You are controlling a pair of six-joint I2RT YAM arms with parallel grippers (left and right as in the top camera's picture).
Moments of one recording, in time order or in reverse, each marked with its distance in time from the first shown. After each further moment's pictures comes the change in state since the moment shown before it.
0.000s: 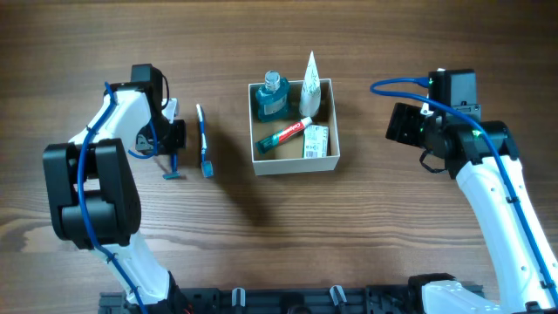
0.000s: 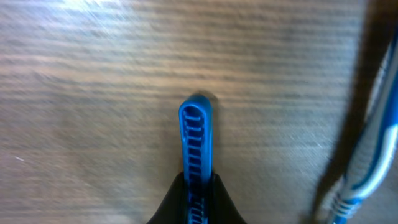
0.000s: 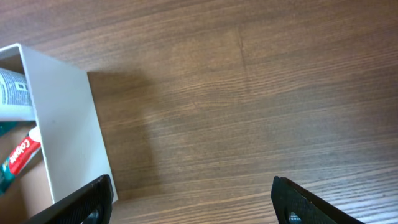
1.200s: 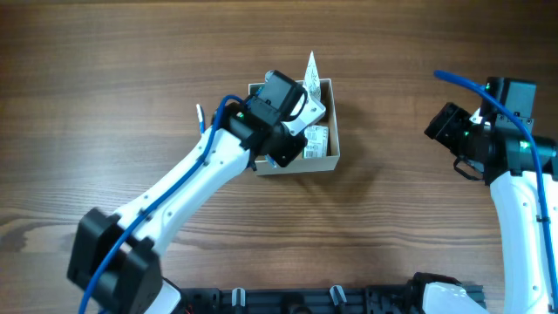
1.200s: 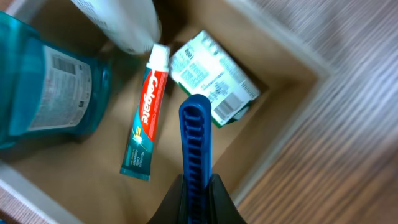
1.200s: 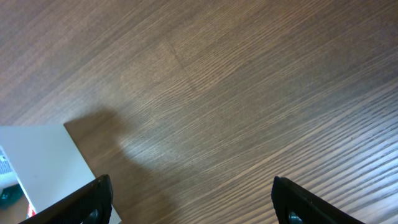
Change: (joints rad) left arm -0.702 -0.294 0.053 0.112 0.069 0.194; right arm -0.245 -0.072 0.000 -0.080 -0.068 0.154
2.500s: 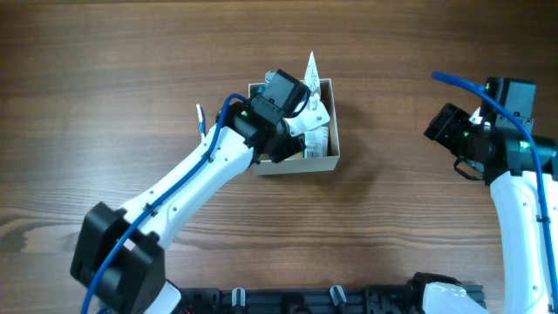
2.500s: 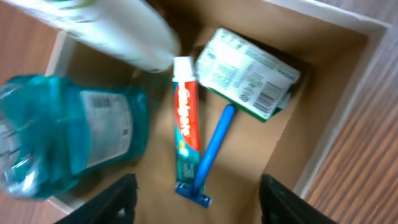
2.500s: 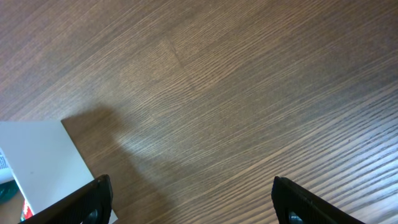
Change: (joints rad) left arm 0.000 -0.002 0.000 0.053 -0.122 0.286; right arm 0.000 0.000 0.000 -0.002 0.000 -0.019
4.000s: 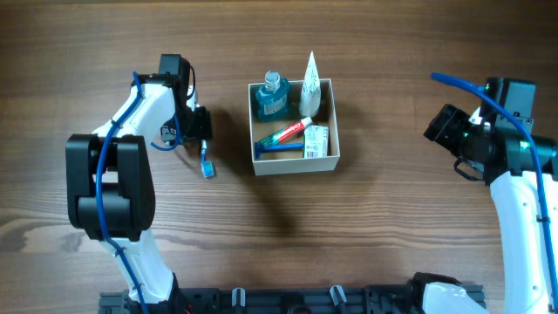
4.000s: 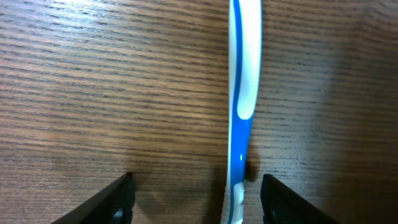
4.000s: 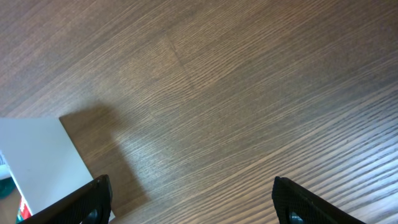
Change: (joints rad) left arm 0.577 0.339 0.012 -0.105 0.090 -0.701; right arm 0.000 0.000 0.000 -0.004 0.000 -0.014
